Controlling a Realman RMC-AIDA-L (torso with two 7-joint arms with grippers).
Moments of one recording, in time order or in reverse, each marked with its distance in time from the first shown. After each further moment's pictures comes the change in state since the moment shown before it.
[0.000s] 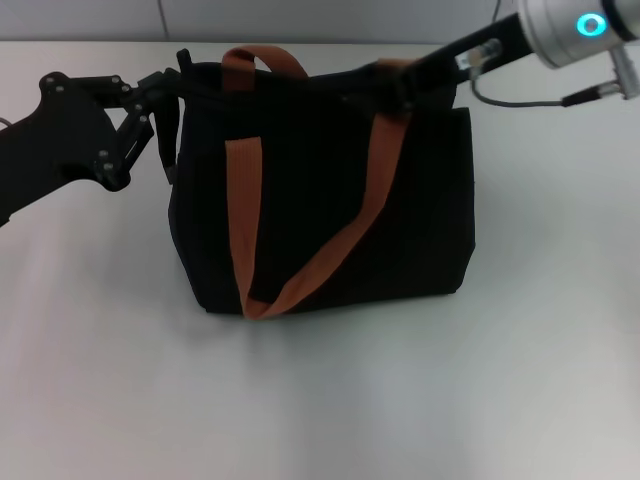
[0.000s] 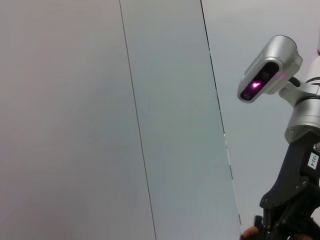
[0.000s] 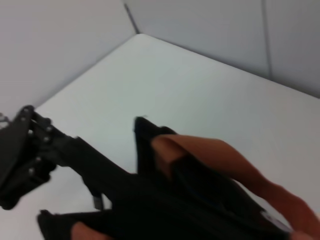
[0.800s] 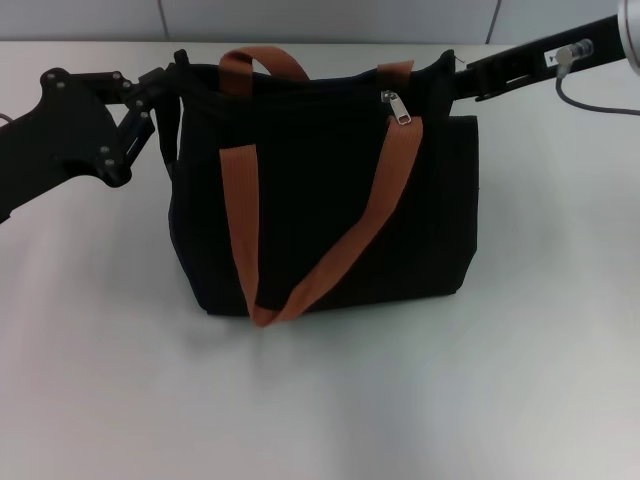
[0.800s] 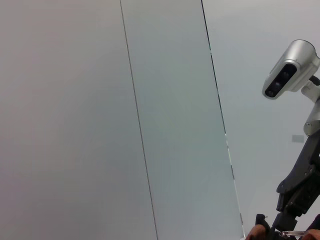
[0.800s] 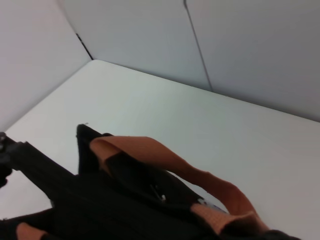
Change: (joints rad) left arm -0.006 0.000 0.000 0.000 -0.001 -0.006 0.000; right arm -0.155 0.004 0.080 -0.184 -0.019 -0.045 0.026
